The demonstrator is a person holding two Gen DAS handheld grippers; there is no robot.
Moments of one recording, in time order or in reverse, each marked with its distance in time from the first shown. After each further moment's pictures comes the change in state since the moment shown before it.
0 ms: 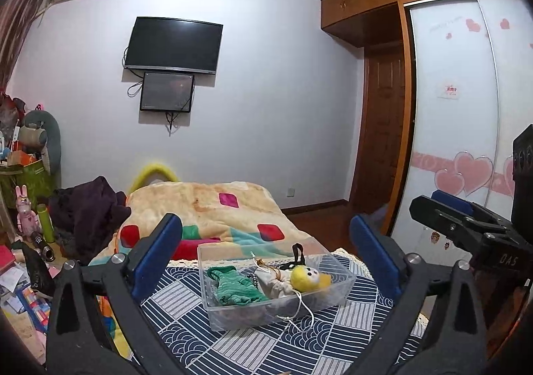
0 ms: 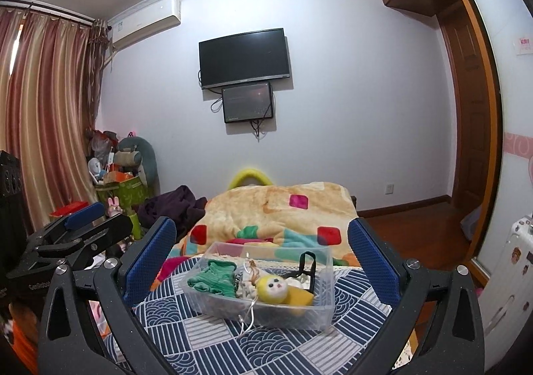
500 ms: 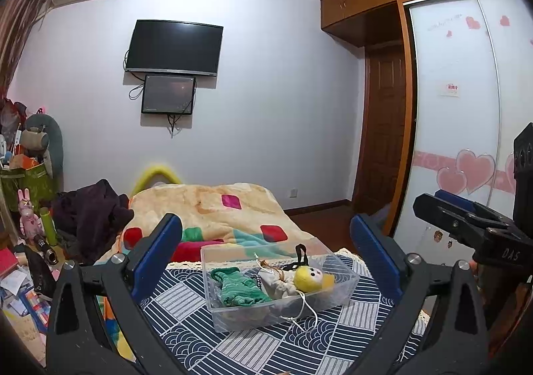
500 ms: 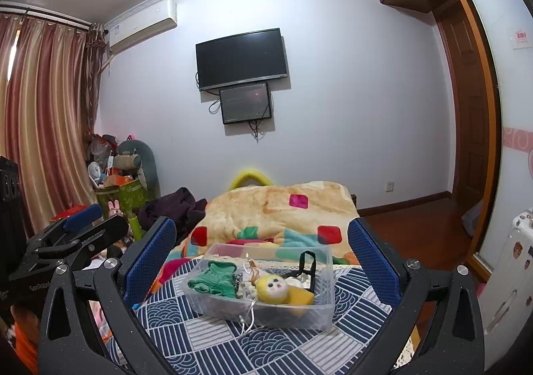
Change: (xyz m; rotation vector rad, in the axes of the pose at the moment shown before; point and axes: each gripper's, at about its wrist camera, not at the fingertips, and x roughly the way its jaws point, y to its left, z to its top) left arm 0.000 0.000 0.001 0.012 -0.004 0.010; right arm -0.005 -0.002 0.000 0.016 -0.002 -0.004
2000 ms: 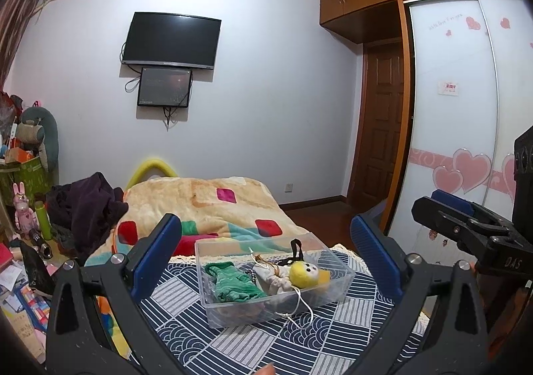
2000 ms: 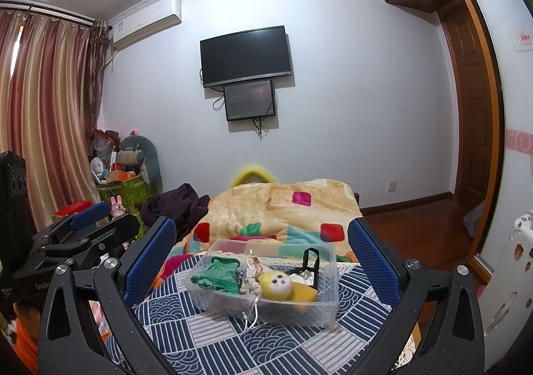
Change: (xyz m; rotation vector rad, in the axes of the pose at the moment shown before) left arm 0.006 0.005 -0.004 -0.018 0.029 -0.029; right arm -0.002 0.004 0.000 -0.012 0.015 0.014
